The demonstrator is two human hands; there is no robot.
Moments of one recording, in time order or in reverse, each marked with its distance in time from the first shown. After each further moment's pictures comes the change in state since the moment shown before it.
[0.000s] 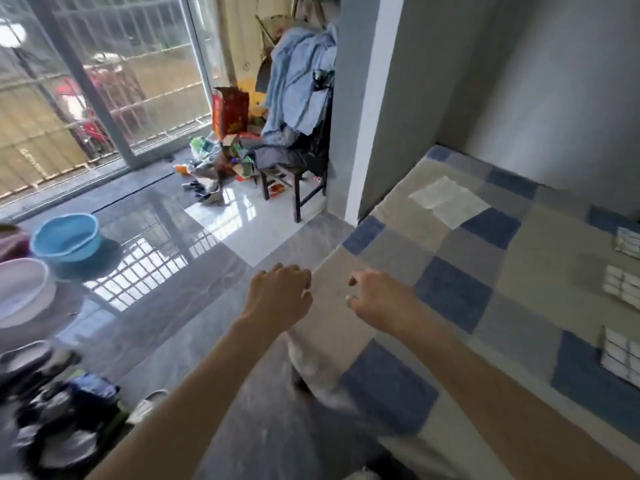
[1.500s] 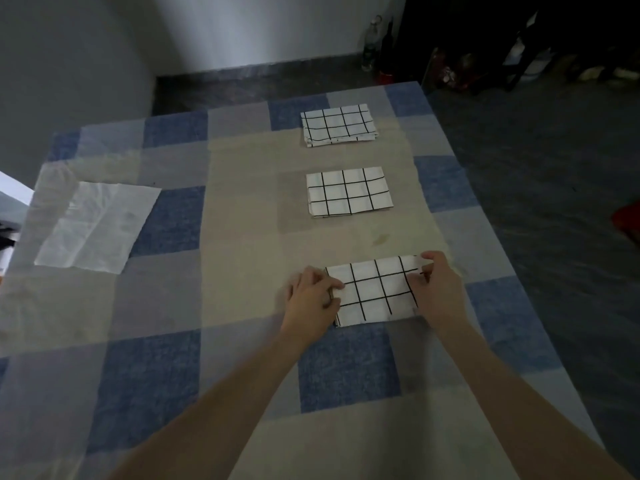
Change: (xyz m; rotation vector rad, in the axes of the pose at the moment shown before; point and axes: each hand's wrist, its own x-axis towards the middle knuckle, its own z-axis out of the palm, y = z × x) left_hand 0.189 0.555 0.290 -0.367 -0.438 0.625; right_hand -0.205 0.596 0.022 0.625 0.682 1.192
